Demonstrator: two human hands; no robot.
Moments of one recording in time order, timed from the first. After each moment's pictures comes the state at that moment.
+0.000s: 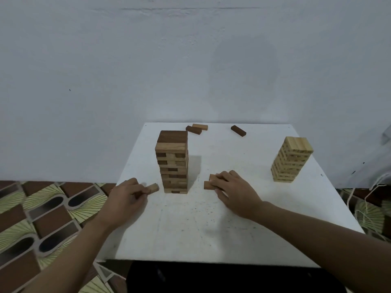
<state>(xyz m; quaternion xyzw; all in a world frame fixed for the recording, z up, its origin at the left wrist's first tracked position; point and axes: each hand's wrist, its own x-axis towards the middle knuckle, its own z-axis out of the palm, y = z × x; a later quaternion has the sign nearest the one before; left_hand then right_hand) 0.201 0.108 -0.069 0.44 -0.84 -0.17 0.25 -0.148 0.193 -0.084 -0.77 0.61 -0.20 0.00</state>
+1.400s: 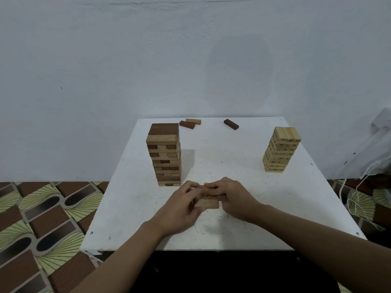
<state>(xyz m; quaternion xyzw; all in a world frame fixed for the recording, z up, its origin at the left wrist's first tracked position) 0.074 0.185 -0.076 0.30 -0.89 -0.28 0.18 -0.137 0.237 -0.072 -0.76 0.59 -0.24 0.15</state>
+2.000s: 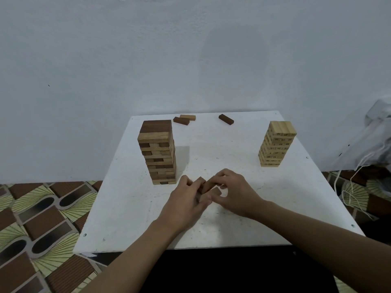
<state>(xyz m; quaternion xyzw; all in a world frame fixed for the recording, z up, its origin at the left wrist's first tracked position) 0.047 0.198 -0.065 0.40 -0.86 -0.28 0.16 -0.142 0.246 -0.063 -0.69 0.63 -0.30 0.18</state>
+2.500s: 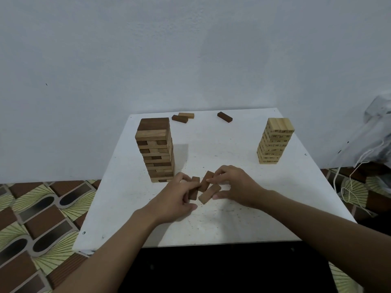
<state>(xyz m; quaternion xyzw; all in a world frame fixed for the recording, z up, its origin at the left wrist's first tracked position) 0.069 0.175 -0.053 0.34 -0.88 -0.33 0.07 -0.167 0.235 -0.061 -0.72 0.63 -0.22 0.20</state>
